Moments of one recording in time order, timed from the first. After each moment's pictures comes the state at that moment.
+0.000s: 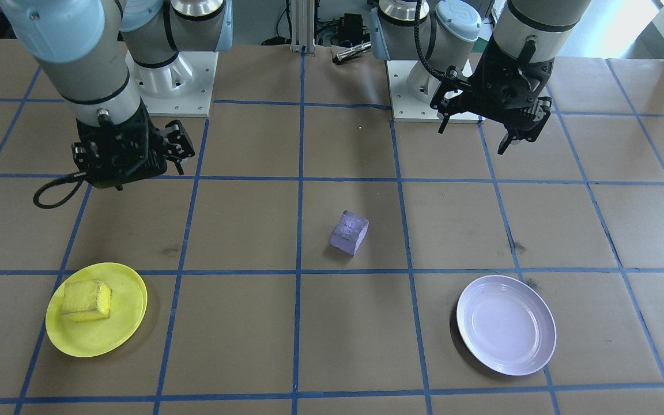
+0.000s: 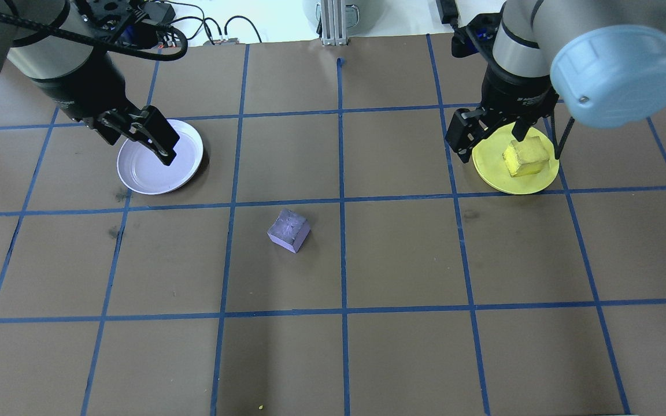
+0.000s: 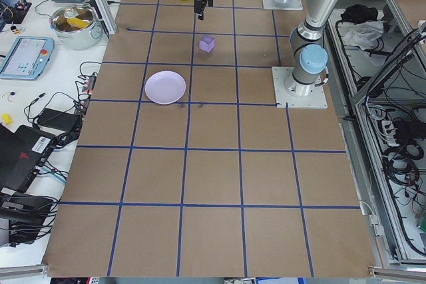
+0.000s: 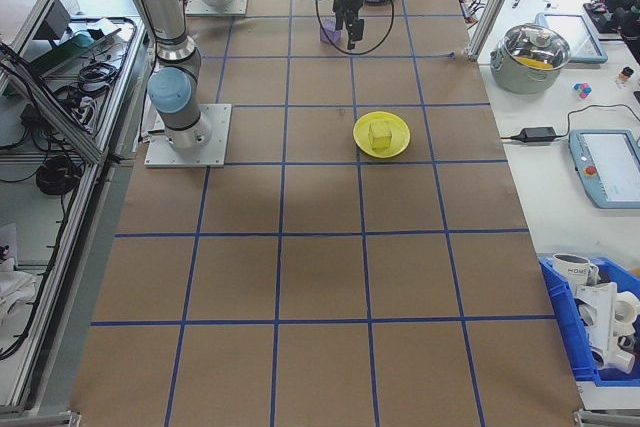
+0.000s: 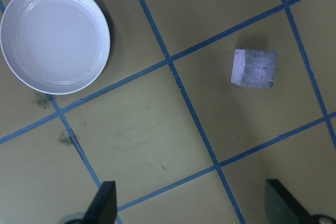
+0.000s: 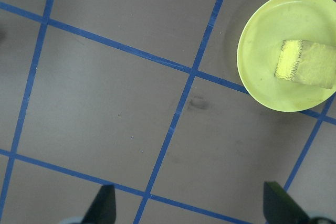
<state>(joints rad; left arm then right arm) -1.54 -1.53 -1.58 -1.61 1.58 0.44 1.61 -1.51 1.62 -1.64 -1.61 -0.30</state>
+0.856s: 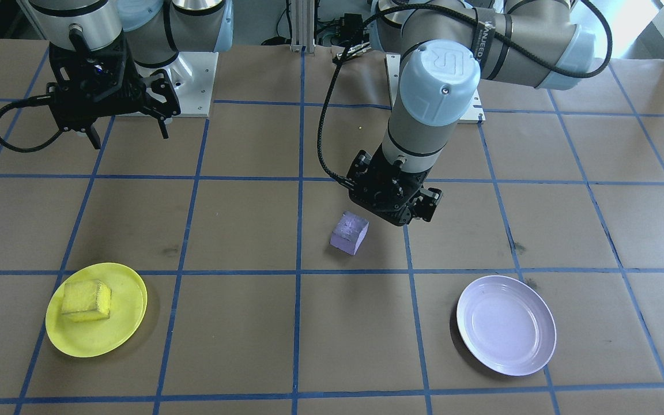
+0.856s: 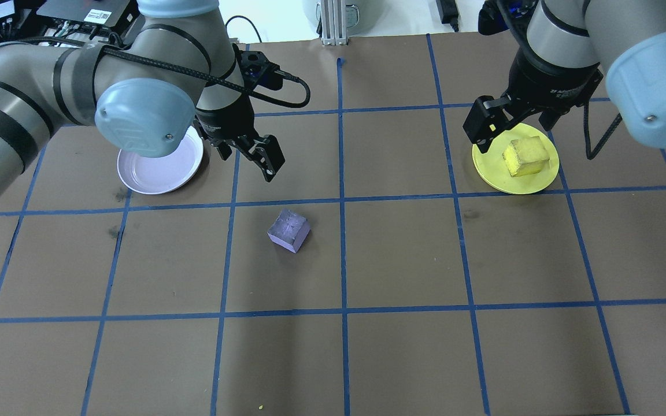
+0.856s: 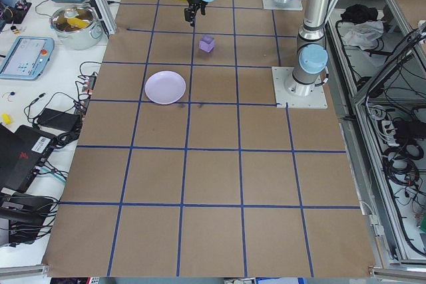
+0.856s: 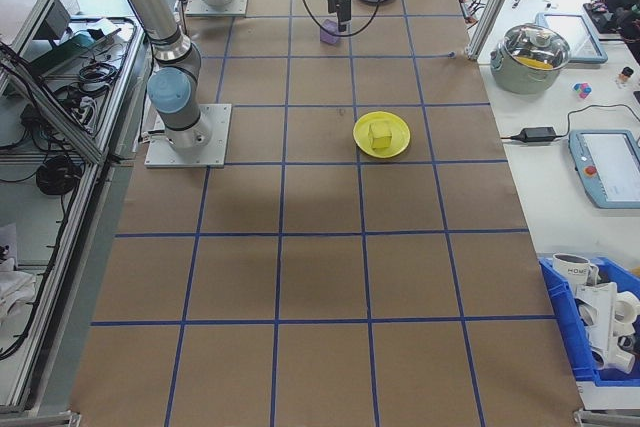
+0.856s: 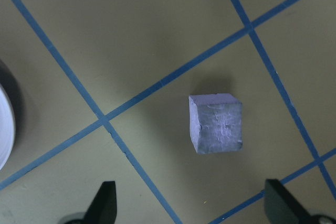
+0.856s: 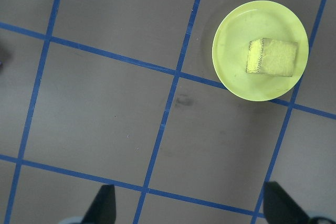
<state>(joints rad) -1.74 -1.78 -1.62 -1.39 1.55 0.38 1.60 -1.63 1.63 -1.63 -1.63 -0.25</state>
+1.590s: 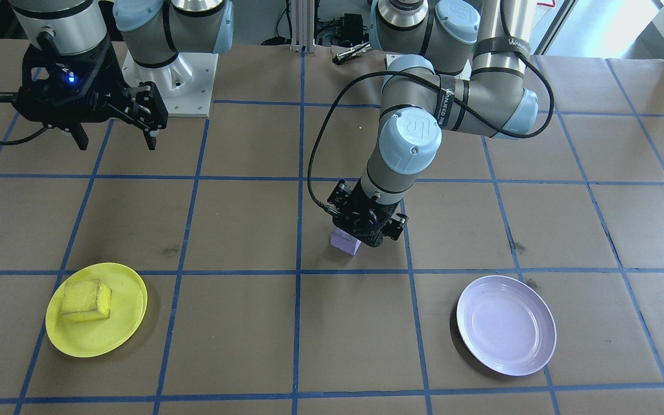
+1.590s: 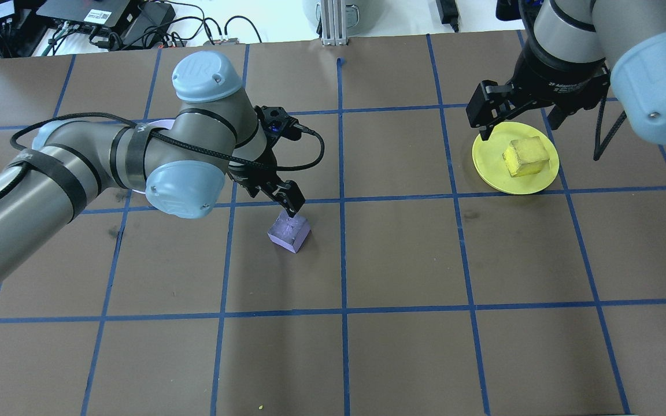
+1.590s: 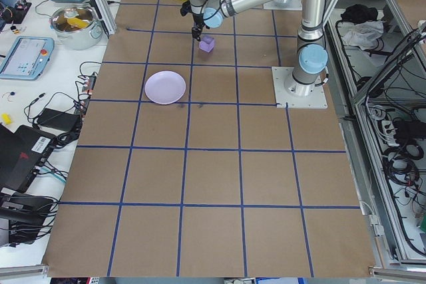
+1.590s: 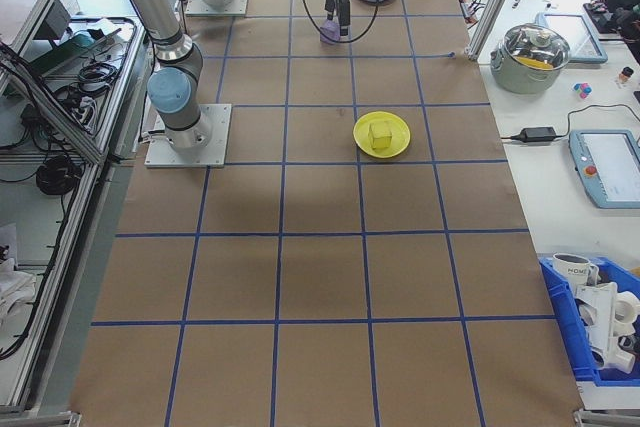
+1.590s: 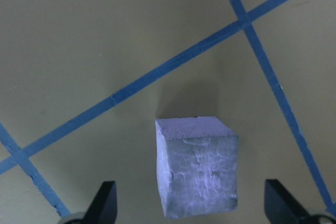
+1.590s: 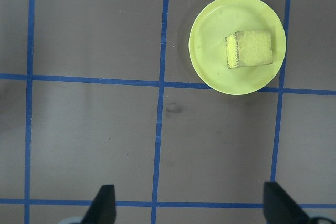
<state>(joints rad) -1.75 -1.85 -1.86 -1.07 1.45 0.34 1.57 -1.62 1.63 -1.66 -1.63 -0.06</state>
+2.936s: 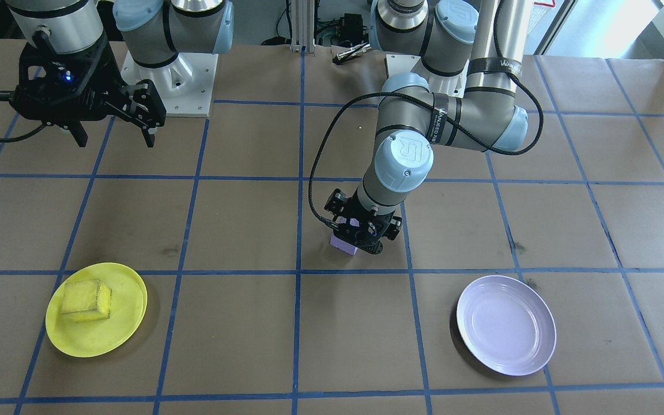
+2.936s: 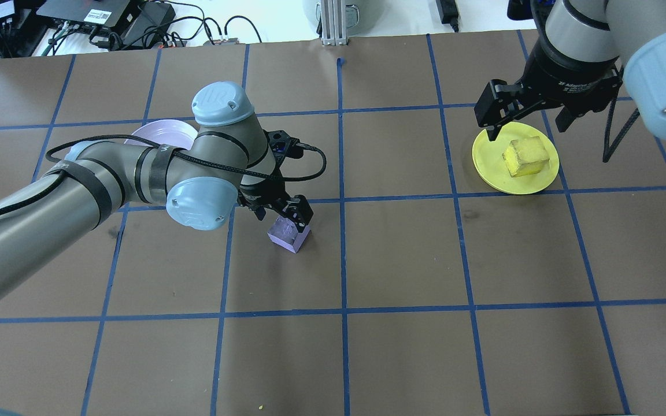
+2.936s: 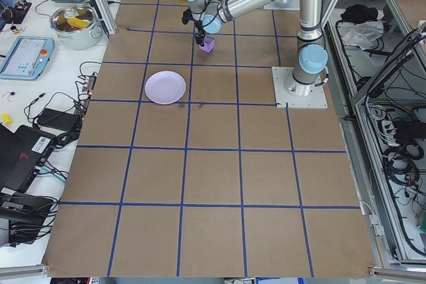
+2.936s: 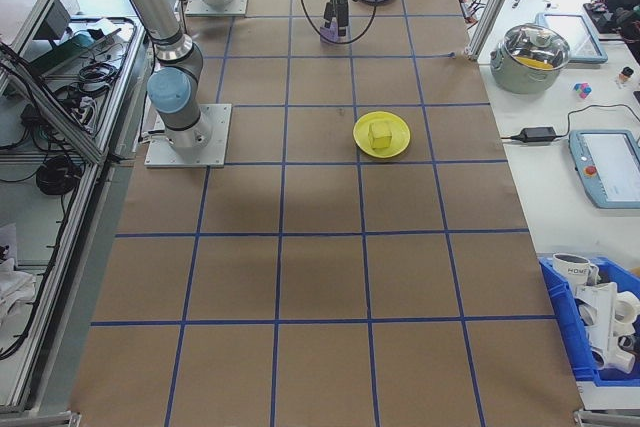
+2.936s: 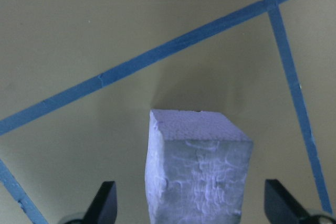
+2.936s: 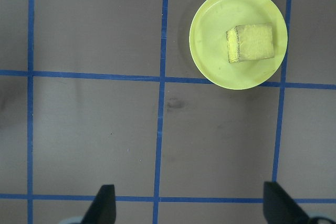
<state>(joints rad) -1.75 -1.90 -1.88 -1.07 1.44 0.24 1.56 -1.63 1.63 -1.64 -1.62 -0.06</state>
